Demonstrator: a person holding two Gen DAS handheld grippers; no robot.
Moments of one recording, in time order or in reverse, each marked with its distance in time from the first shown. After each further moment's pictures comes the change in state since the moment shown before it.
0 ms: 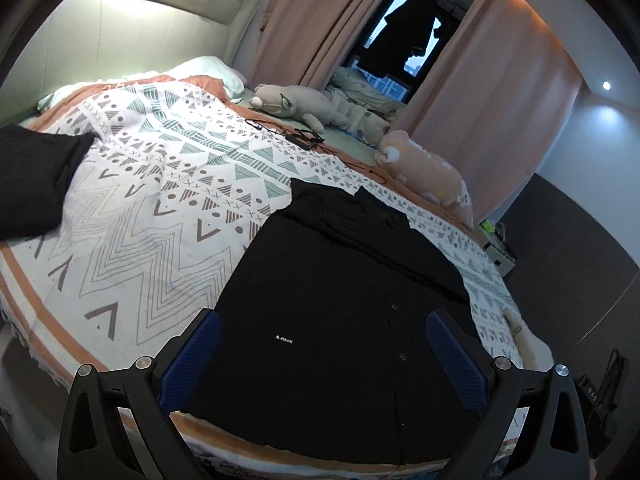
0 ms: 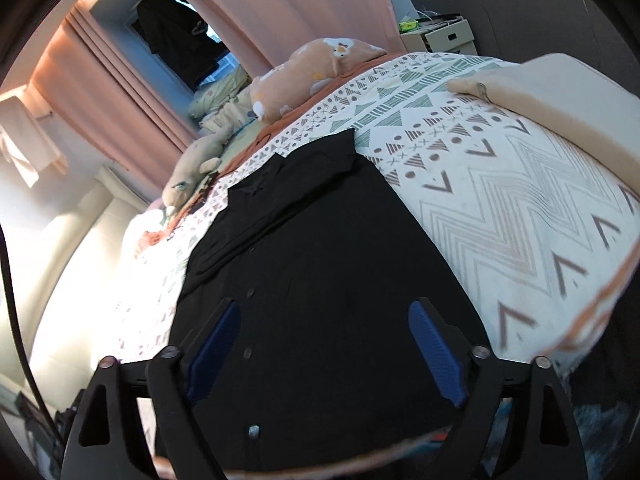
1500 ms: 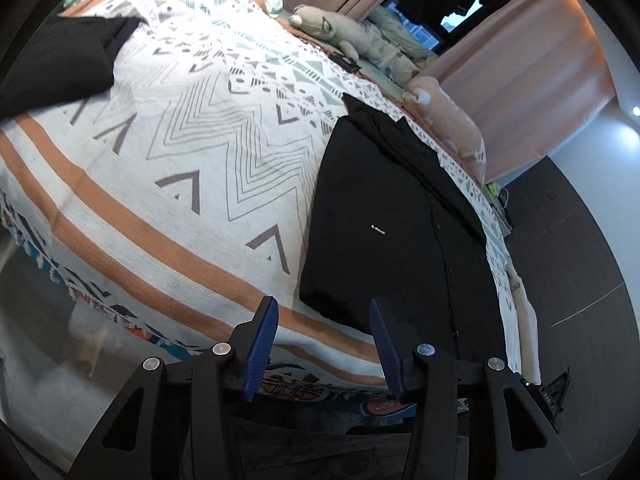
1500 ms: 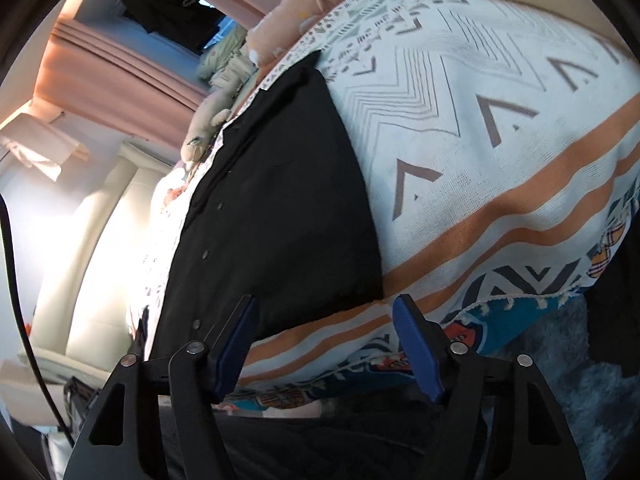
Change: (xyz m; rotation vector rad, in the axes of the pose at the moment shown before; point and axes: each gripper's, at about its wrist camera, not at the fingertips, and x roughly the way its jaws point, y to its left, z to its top) left arm 0.010 0.118 -0.055 -0.151 0.295 -0.053; right arm 0.036 -0.139 -0.056 0.104 0.238 0.163
